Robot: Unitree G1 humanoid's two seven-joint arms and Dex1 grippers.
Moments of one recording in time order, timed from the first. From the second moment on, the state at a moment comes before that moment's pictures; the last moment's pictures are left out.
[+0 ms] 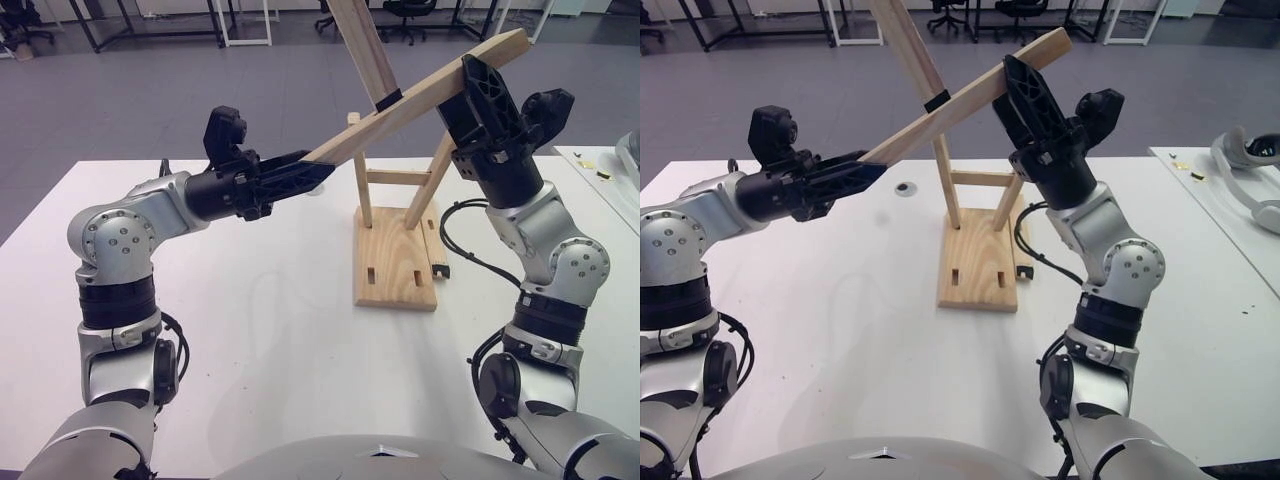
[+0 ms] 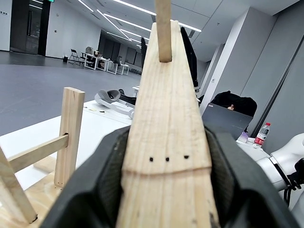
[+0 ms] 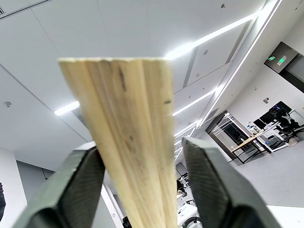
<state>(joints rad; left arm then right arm) -0.63 0.48 0.23 -0.17 -1.07 1.08 -0.89 -0.57 -0.20 -0.42 -0.09 1.62 0.88 0.39</state>
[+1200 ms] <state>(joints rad) -0.19 0.56 0.14 -0.25 -0.82 0.67 -0.94 -0.56 -0.79 -0.16 0.06 0.89 0.72 1.18</state>
